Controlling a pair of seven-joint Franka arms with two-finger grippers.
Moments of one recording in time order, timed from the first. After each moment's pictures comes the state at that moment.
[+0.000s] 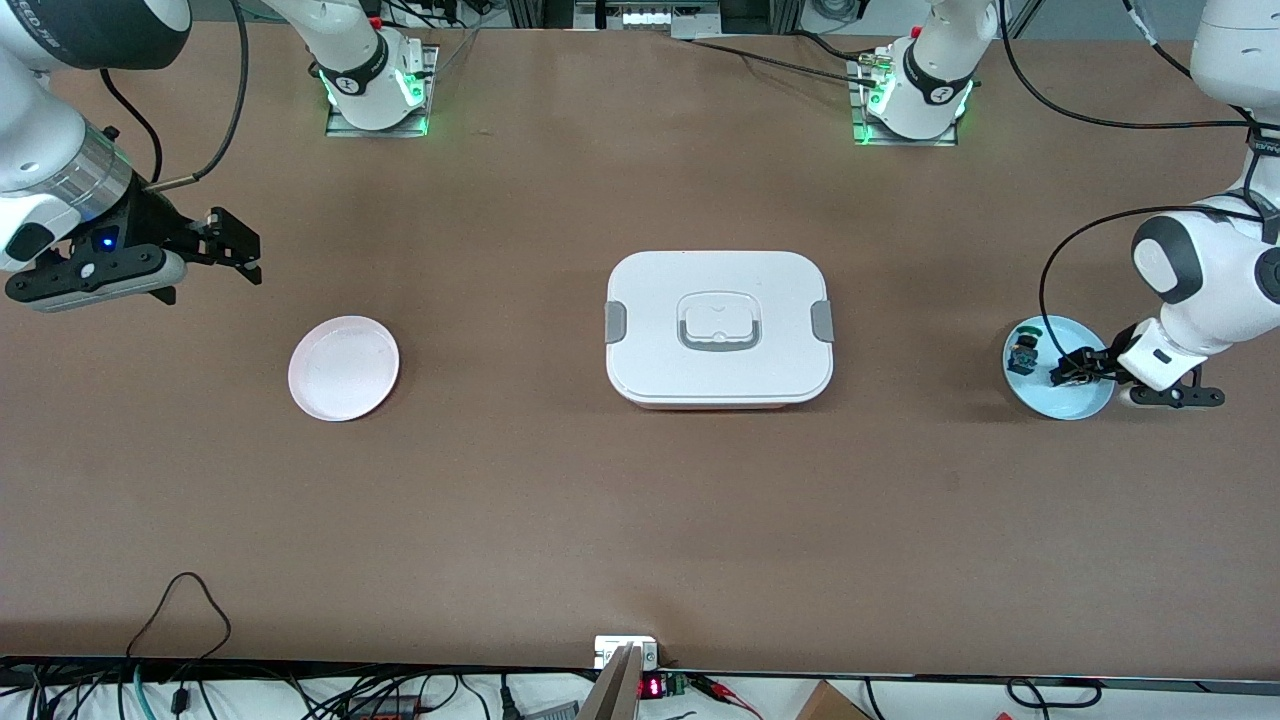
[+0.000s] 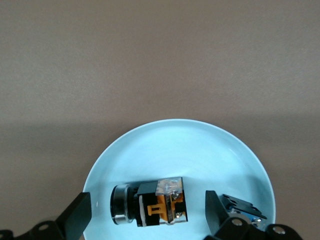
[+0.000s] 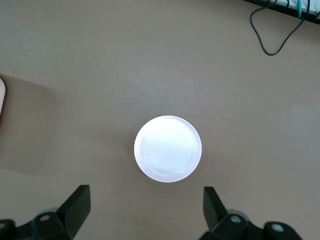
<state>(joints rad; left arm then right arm) 0.35 0.45 0.00 -2.09 0.01 2.57 0.35 0.06 0.00 0.05 -1.73 0.00 1.82 -0.16</state>
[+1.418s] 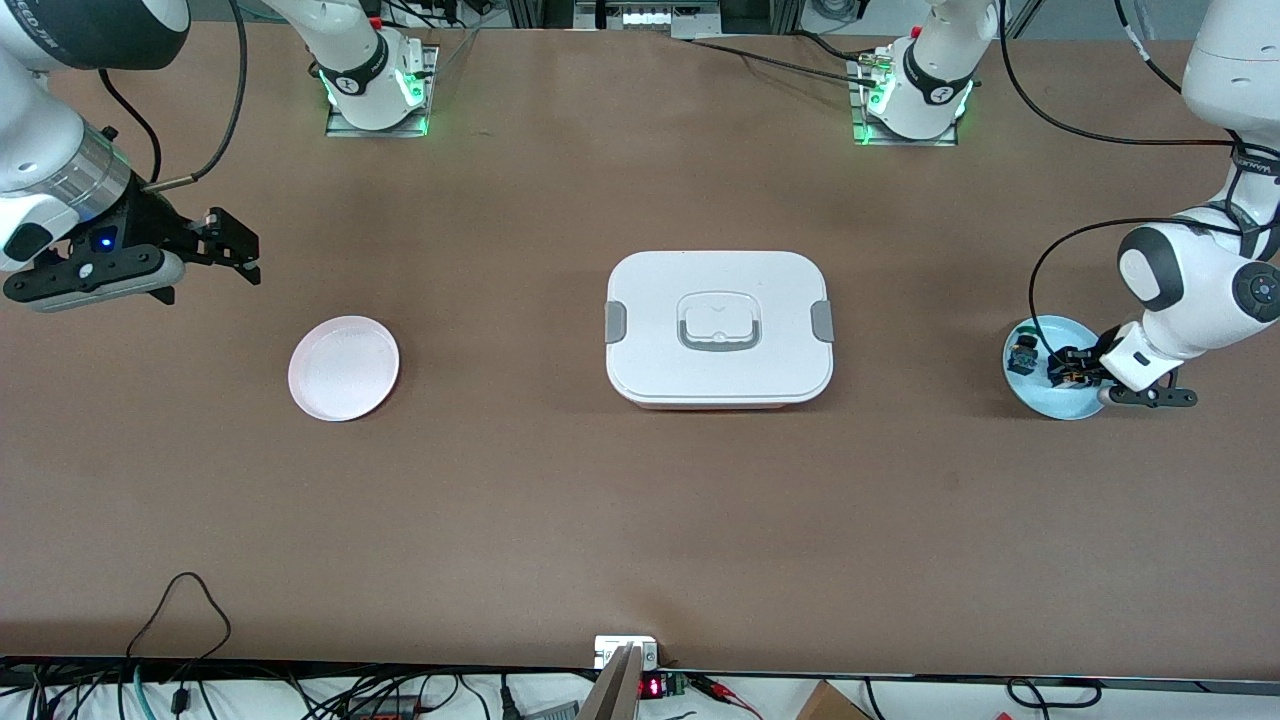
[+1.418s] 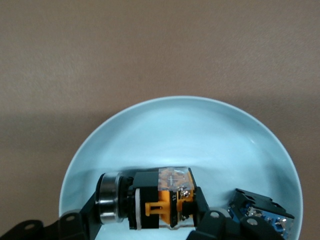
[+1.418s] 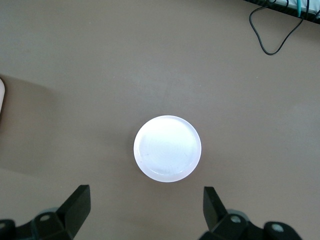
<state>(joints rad) 0.36 0.50 0.00 -2.07 0.01 2.55 0.40 0.06 0.00 0.05 -1.73 0.00 1.82 -0.16</state>
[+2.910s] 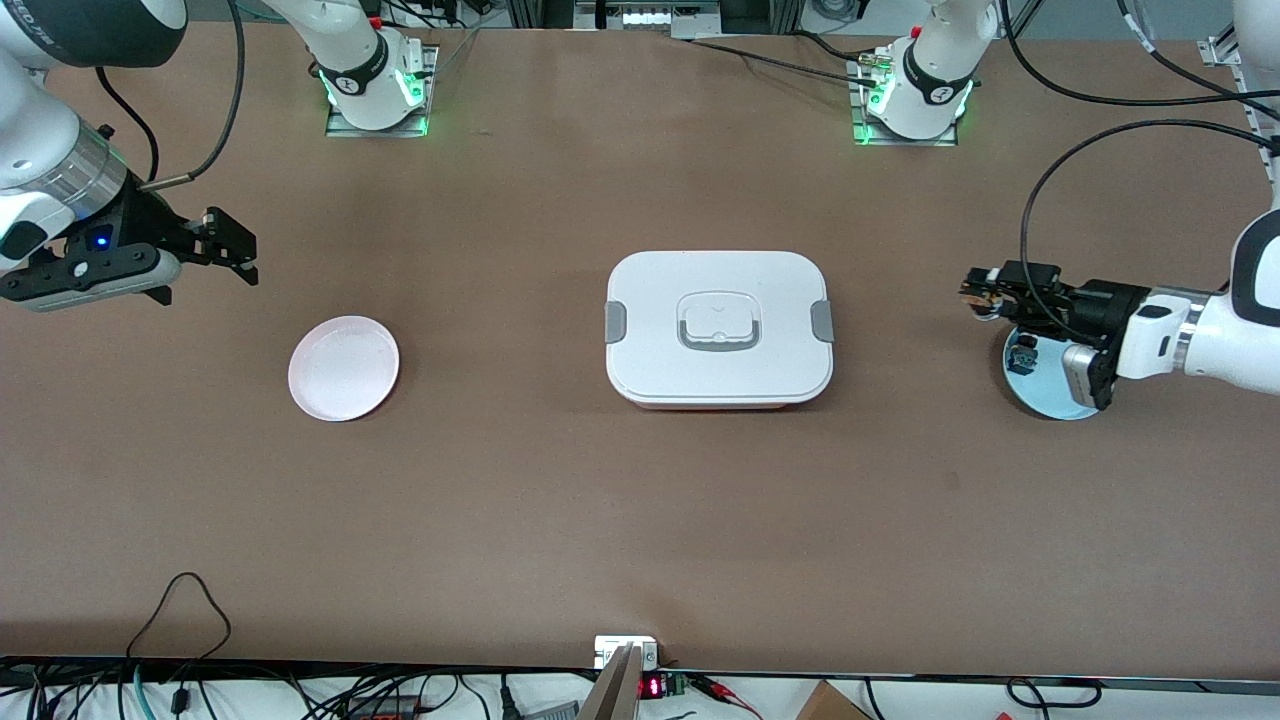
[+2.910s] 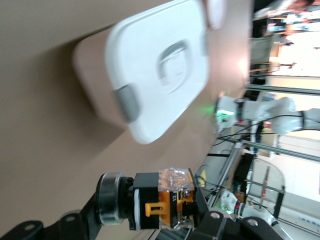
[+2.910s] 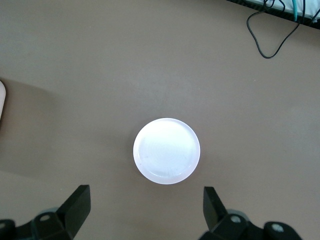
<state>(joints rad) 0.36 0.44 -0.28 -1.57 -0.68 1.34 0.64 0.06 0.00 0.05 -1.72 0.00 1.83 -0.16</state>
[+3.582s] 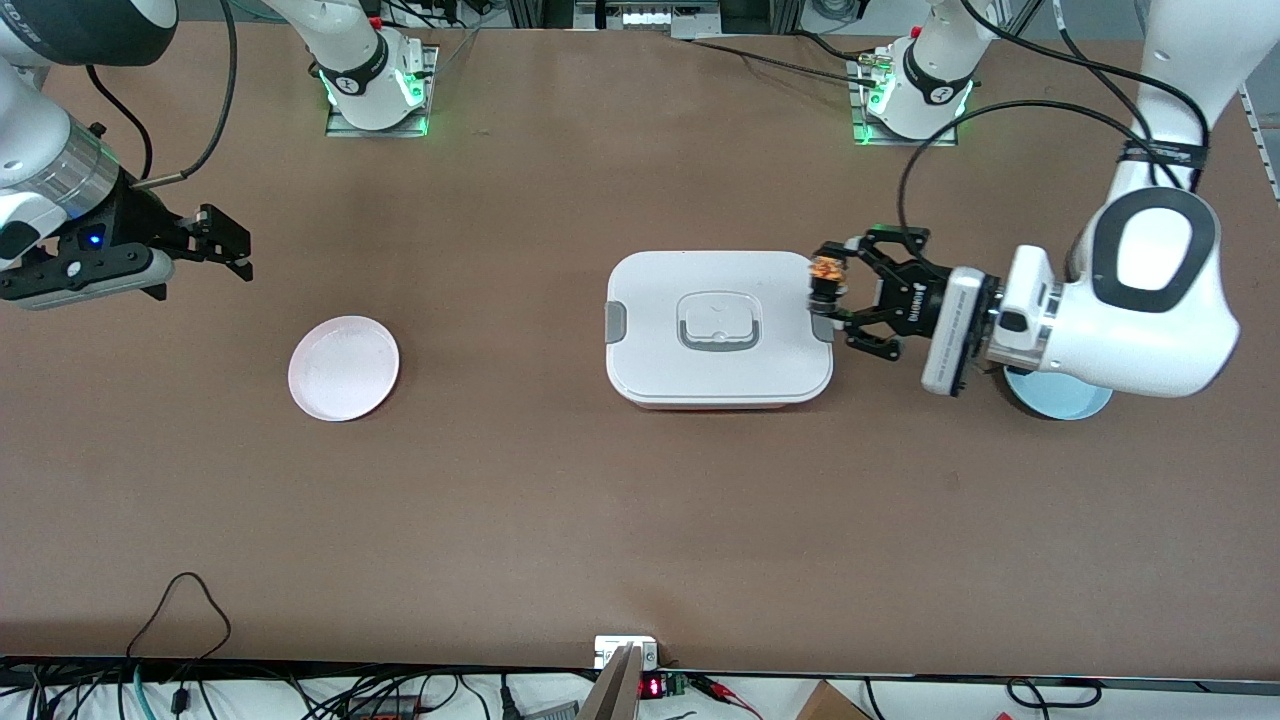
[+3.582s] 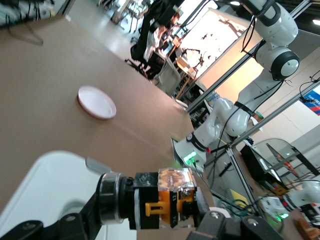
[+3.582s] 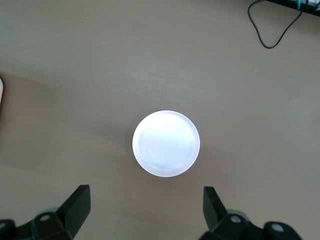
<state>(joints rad) 0.34 0.45 -0.61 -1.59 -0.99 1.67 1.23 0.06 0.02 0.05 -1.71 0.00 1.79 -0.16</state>
